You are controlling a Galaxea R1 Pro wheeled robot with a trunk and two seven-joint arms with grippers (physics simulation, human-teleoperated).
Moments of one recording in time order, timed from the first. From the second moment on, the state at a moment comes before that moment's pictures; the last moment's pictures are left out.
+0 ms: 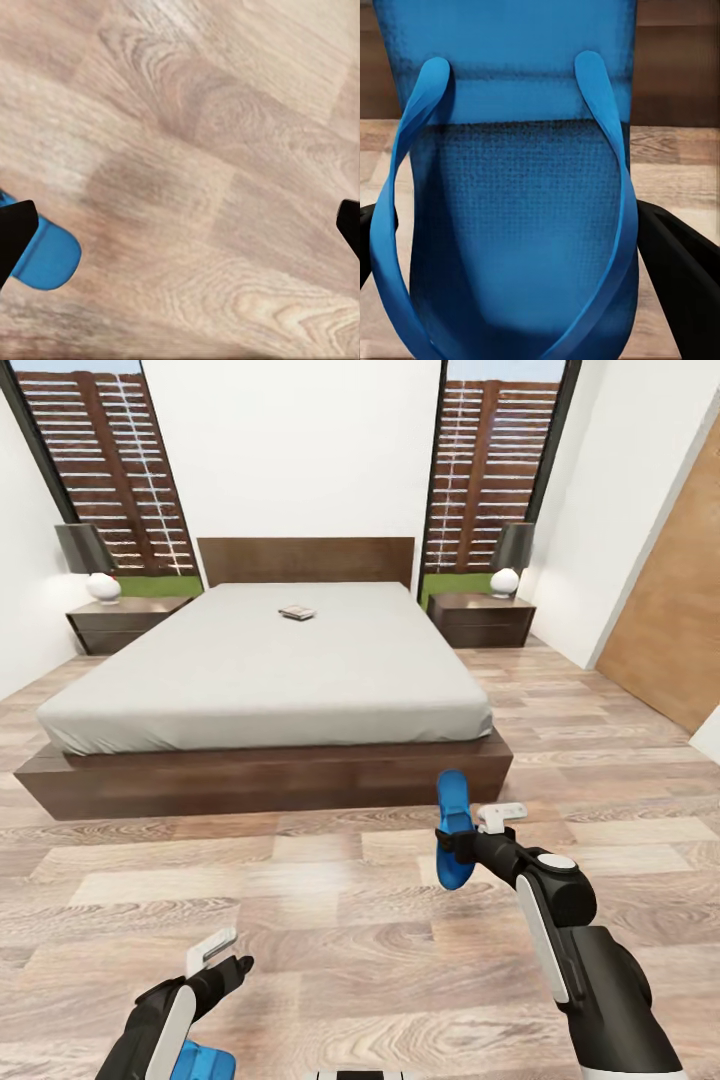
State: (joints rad) left arm -0.29 -0.06 0.25 -1.02 0.32 0.58 0.10; right arm -0.44 0.00 0.03 -1.61 0.01 0.84 0.17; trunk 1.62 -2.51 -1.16
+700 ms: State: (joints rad) left arm -0.29 -0.06 0.26 -1.02 0.32 0.58 0.10; right arm -0.44 0.00 0.03 -1.61 0.01 0.84 0.17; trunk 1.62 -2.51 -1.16
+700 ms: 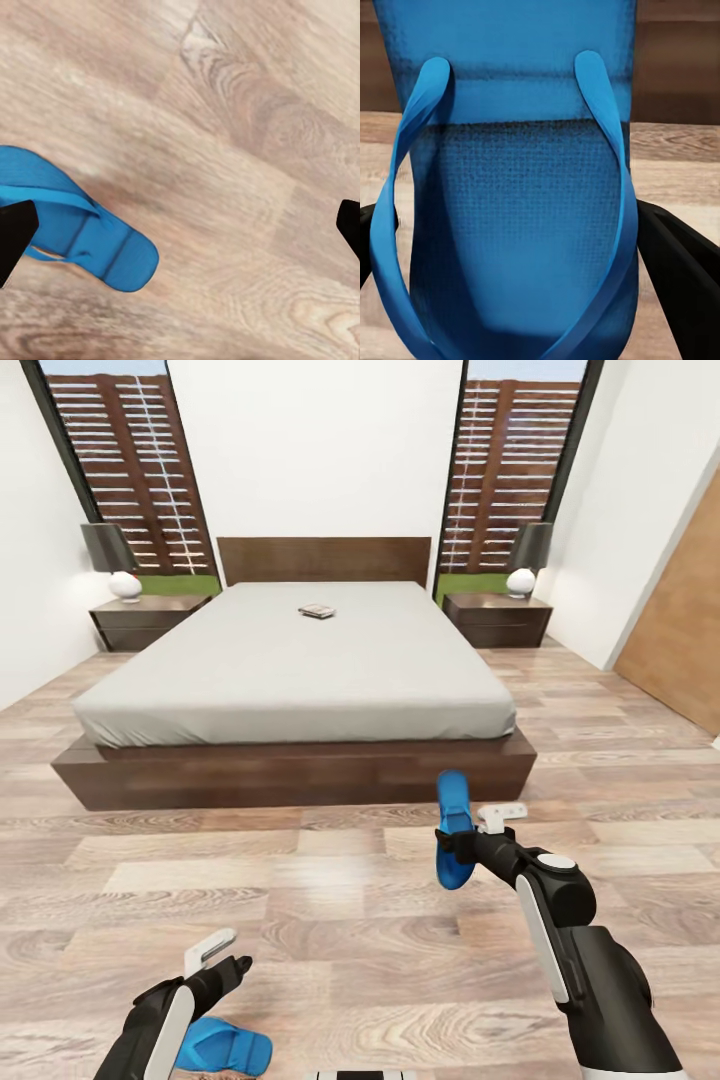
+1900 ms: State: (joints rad) left arm -0.61 0.14 -0.12 -0.90 -0.08 0.48 -0.02; right arm -0.45 0.00 0.01 -1.61 0.00 0.88 0.17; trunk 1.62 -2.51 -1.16
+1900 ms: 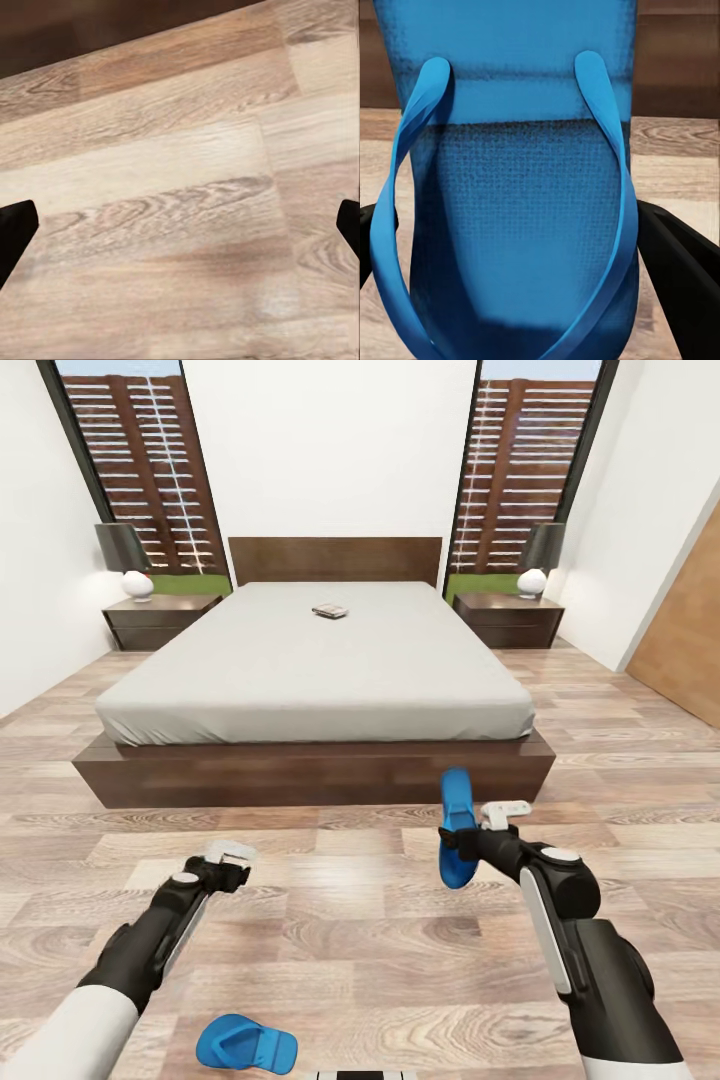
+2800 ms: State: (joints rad) left arm -0.60 0.02 0.11 -0.81 0.04 0.69 -0.01; right arm -0.52 0.01 0.01 -1.61 -0.01 1.04 0.17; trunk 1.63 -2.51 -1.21
